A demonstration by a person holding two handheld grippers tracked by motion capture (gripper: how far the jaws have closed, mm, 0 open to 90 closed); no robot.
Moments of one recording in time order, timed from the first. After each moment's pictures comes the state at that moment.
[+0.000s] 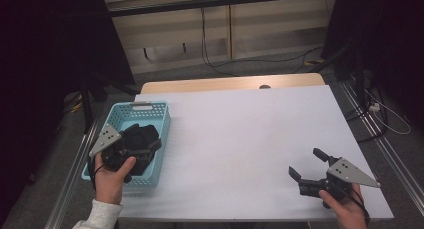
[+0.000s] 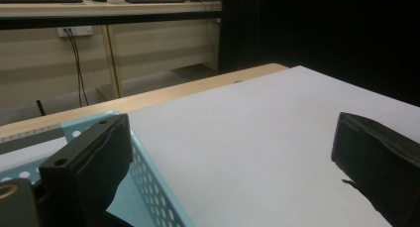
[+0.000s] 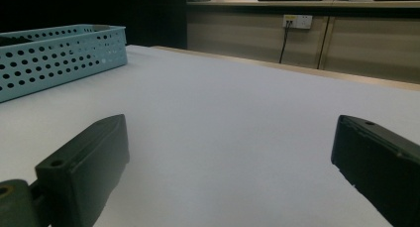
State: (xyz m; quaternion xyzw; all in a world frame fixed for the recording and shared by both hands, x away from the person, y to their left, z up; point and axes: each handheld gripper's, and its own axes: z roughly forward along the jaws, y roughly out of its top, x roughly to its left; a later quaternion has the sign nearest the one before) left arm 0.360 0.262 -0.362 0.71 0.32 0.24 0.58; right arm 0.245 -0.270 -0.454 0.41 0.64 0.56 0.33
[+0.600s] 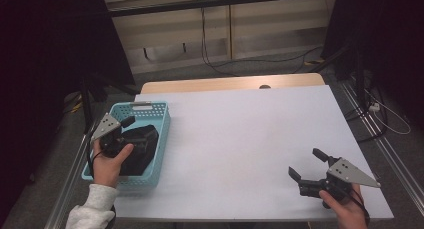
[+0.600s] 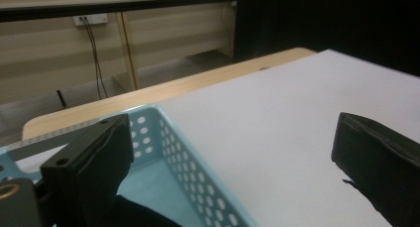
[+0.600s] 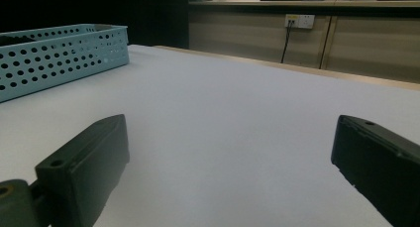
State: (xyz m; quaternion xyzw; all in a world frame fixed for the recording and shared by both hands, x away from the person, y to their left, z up) left arm 0.402 0.280 -0.371 0.73 0.33 0.25 0.54; right arm 0.245 -0.270 -0.454 0.41 0.65 0.55 0.33
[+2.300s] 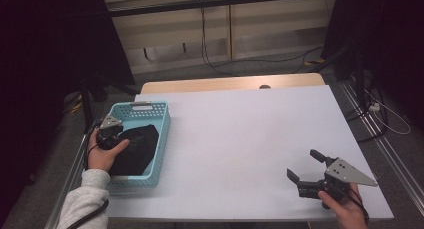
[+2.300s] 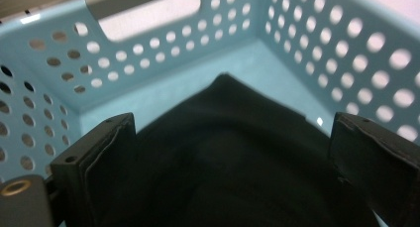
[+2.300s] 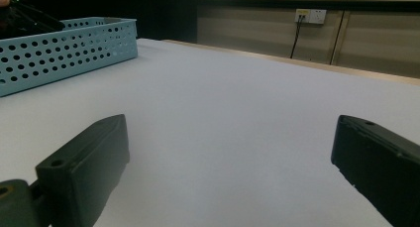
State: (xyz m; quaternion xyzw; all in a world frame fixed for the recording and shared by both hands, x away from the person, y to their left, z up) left arm 0.449 0.326 -0.417 0.80 0.41 0.23 0.36; right arm 0.246 -0.268 -0.456 0.40 0.66 0.55 0.31
